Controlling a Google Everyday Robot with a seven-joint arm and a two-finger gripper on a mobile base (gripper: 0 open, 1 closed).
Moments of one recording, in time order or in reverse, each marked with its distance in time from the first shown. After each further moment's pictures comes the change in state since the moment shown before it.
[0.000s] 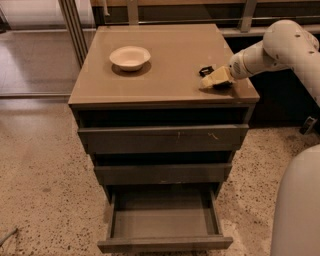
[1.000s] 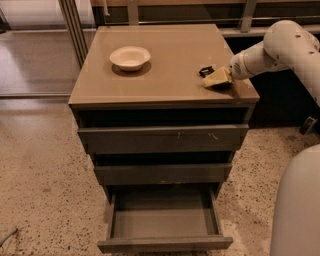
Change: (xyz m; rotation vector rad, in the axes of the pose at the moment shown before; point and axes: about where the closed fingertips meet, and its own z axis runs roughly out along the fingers) arm 0.005 0.000 0.003 -0.002 0.016 0.005
